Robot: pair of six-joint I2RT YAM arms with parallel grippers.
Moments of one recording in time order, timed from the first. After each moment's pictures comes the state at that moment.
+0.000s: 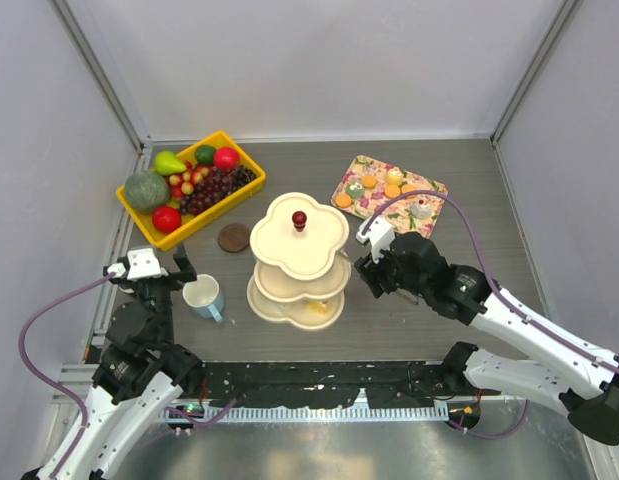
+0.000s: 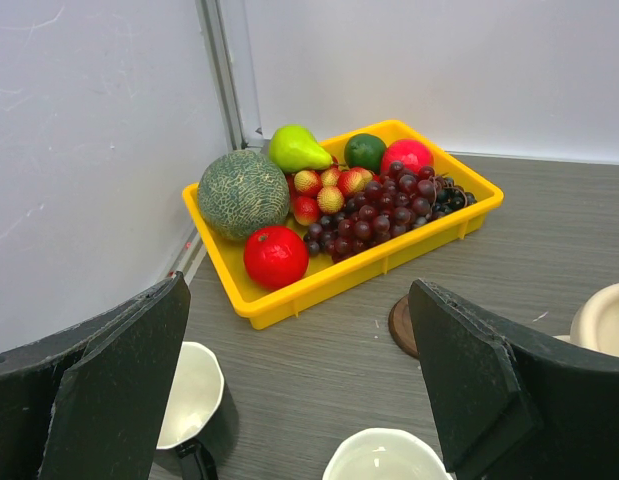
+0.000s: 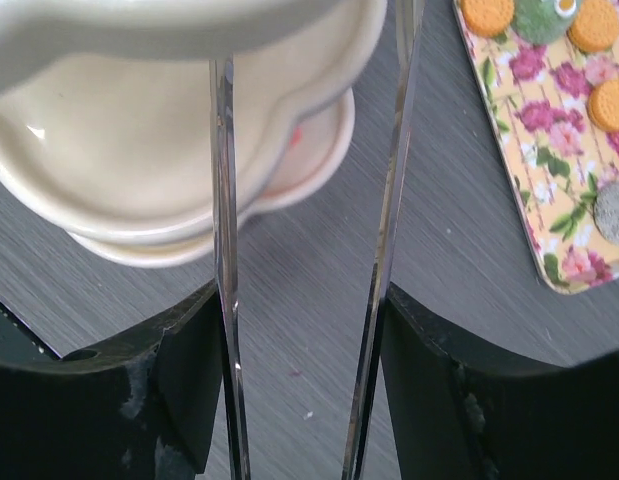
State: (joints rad) left arm -0.58 0.14 0.51 -0.22 -0.78 0.15; right arm 0.84 0.92 0.84 -0.52 0.13 -0.08
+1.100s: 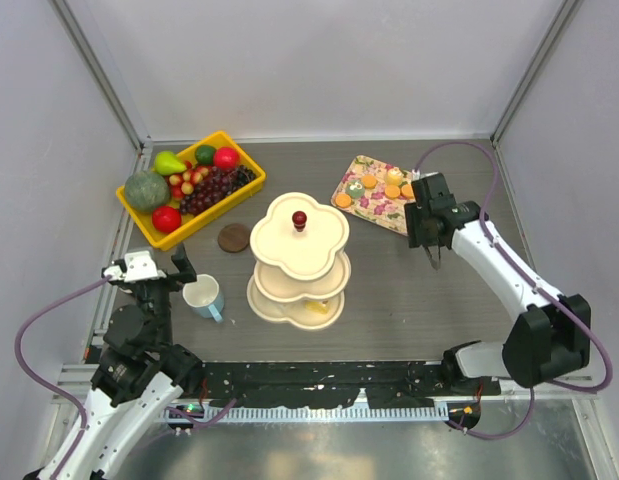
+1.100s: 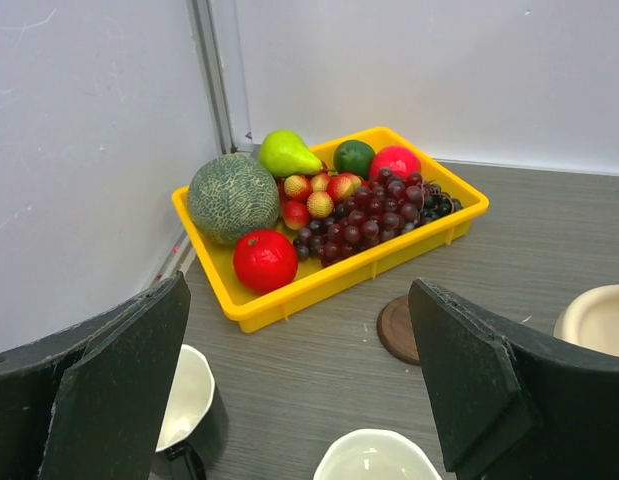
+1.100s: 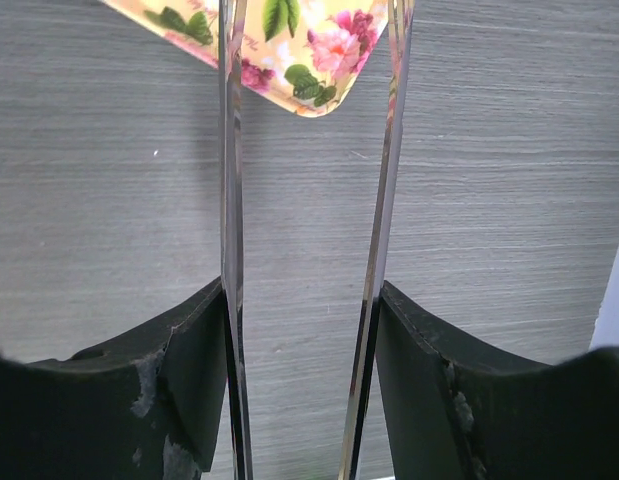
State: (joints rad) left arm -0.58 0.12 0.51 -0.22 -0.77 0.13; right arm 0.31 1.31 1.07 -0.77 0.32 0.12
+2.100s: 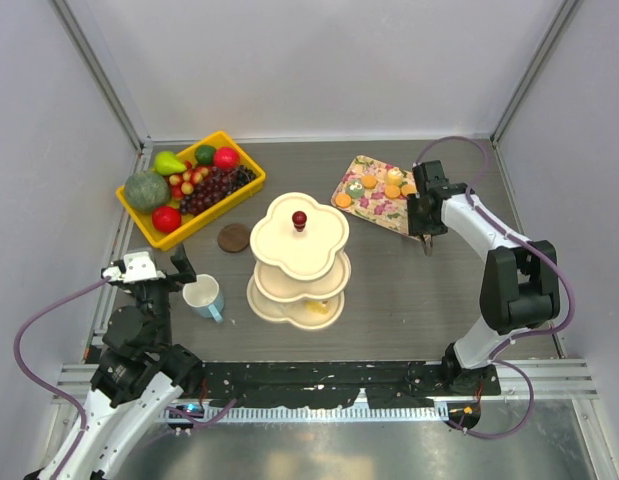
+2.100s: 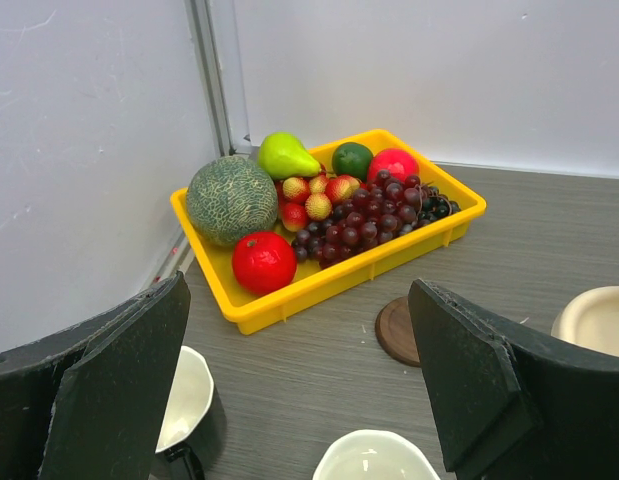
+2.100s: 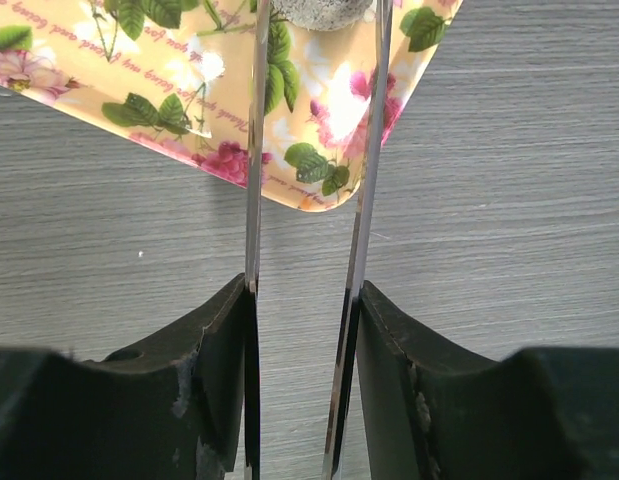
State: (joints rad) left arm -0.58 0.11 0.51 -0.22 -0.76 0.13; right arm 0.18 1.64 1.19 -0.66 0.21 0.12
